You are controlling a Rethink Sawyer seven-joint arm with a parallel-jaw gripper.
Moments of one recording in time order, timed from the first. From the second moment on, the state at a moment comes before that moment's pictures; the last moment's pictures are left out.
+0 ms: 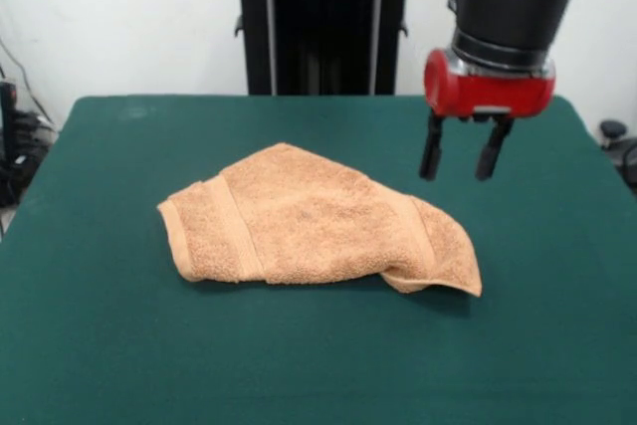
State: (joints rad) arm 0.09 -0.56 -0.14 1.44 -0.02 0.62 1.57
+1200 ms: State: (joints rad) arm 0.11 -0.35 -0.19 1.14 0.03 0.62 1.57
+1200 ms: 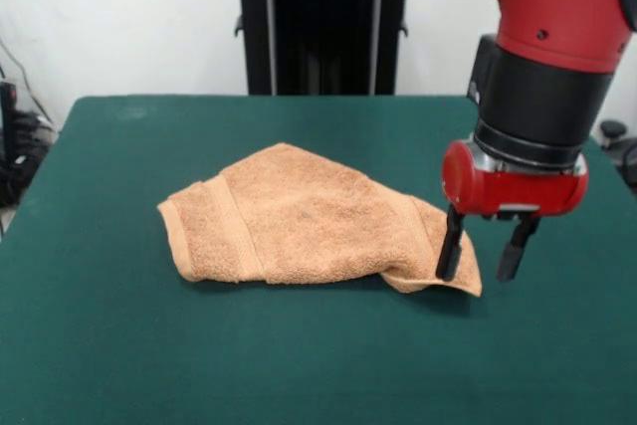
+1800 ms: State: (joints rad) arm 0.11 -0.31 -0.19 1.12 0.03 0.62 1.57
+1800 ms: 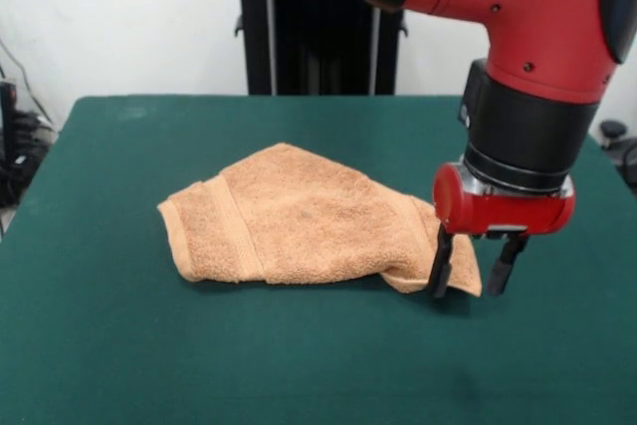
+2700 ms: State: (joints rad) arm 0.11 -0.43 -0.19 1.21 0.04 0.62 1.57
